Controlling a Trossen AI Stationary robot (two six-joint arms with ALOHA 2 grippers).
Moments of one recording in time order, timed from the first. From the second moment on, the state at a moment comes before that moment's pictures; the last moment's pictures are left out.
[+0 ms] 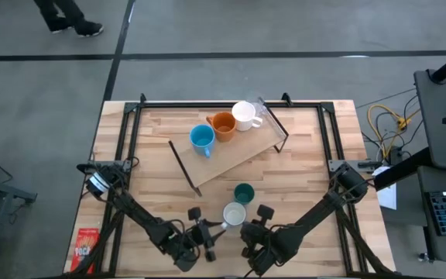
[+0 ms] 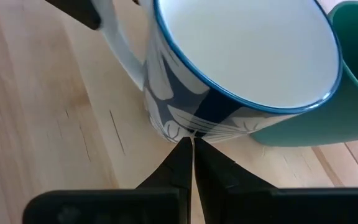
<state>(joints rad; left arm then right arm) -0.74 2.00 1.07 0.33 -1.02 -0.54 0.70 2.11 1.52 -0.78 0.73 0.96</state>
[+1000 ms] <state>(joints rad) -0.74 2.00 1.10 0.24 -0.98 -0.55 0.70 2.11 1.52 -0.75 0.73 0.93</state>
